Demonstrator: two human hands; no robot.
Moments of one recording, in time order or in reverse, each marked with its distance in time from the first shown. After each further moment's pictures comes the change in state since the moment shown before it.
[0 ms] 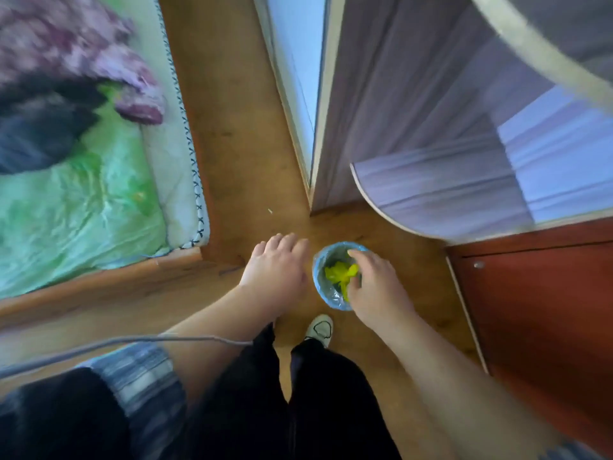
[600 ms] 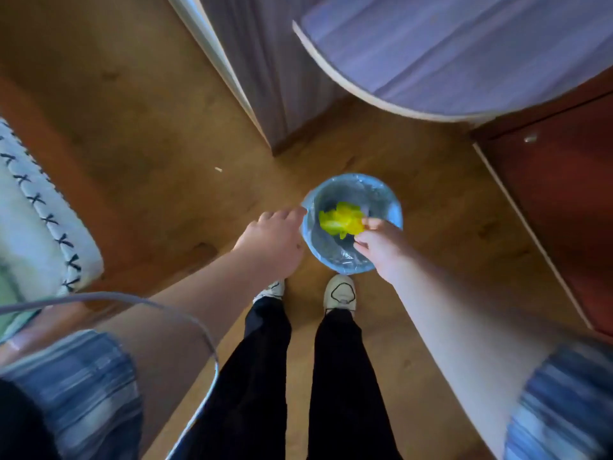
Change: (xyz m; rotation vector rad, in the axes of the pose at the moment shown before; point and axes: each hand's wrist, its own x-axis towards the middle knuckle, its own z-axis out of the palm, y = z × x) left_hand 0.209 -0.025 0.223 0.025 -0.374 0.173; right_hand 0.208 0.188 0.223 0.988 0.088 0.809
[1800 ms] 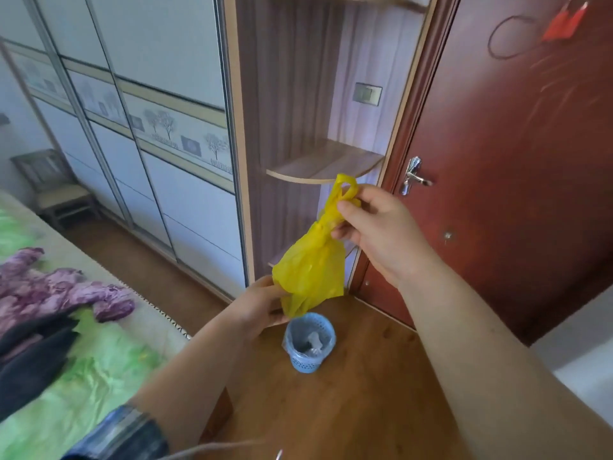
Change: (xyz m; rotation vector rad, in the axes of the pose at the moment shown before) left_hand -0.655 0.010 -0.132 -1.279 -0.026 0.516; right_hand -0.877 0.052 -0.060 0.493 0.120 -1.297
